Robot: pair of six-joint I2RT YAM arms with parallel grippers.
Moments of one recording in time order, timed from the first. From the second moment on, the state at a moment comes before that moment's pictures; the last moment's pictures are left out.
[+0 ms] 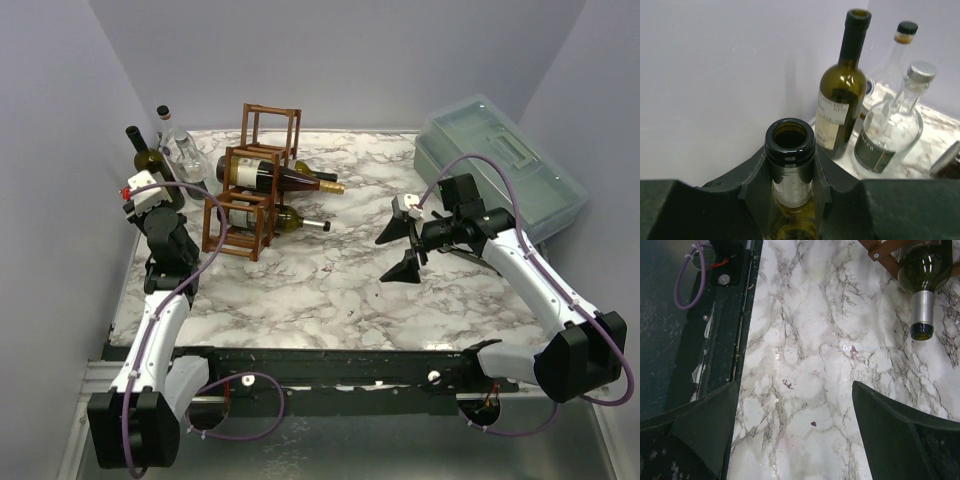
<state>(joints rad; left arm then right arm) -0.01 0.86 0.60 0.29 -0.73 -0.02 0.32 1.25 1.05 -0.76 -1.14 -0.84</state>
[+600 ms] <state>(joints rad) 0.22 1.17 0.70 0.61 -0.41 0.06 0.32 1.27 1.05 -0.79 -1.14 -0.87</state>
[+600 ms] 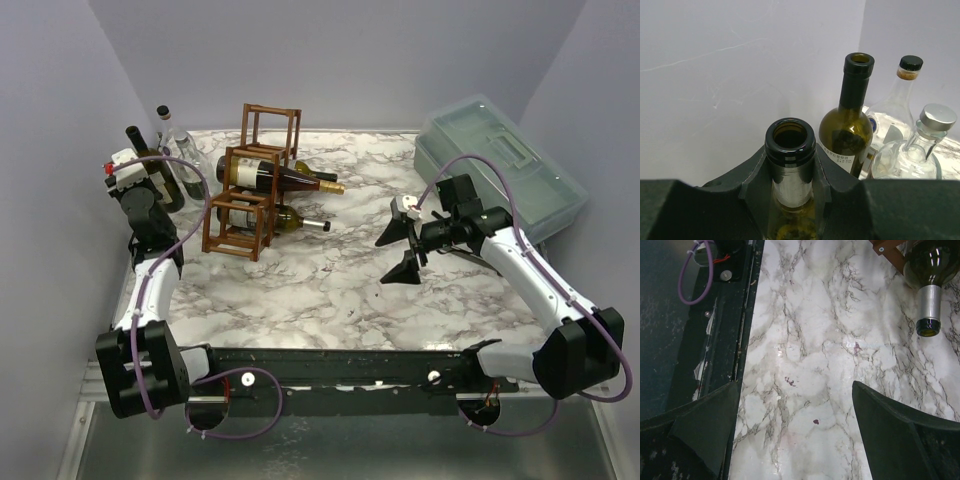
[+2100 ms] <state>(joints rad) 0.29 1.01 0.74 0.44 -0.30 -0.15 0.32 1.30 1.05 -0.81 -1.14 -0.88</state>
